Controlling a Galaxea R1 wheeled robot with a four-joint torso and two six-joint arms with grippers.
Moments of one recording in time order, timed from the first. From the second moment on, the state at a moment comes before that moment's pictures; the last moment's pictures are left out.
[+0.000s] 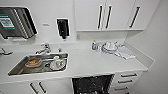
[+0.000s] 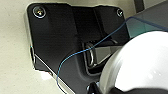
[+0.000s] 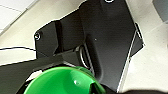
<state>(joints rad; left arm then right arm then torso) 1.47 2.58 -2.09 0.12 -0.09 -0.02 -1.51 2.78 -2.38 -0.36 0.19 0.51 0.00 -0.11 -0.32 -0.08</state>
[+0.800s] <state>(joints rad) 1.46 2.13 -1.65 0.11 -0.23 -0.03 -1.51 2.77 -2.39 -0.36 0.19 0.51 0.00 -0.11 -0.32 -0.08</state>
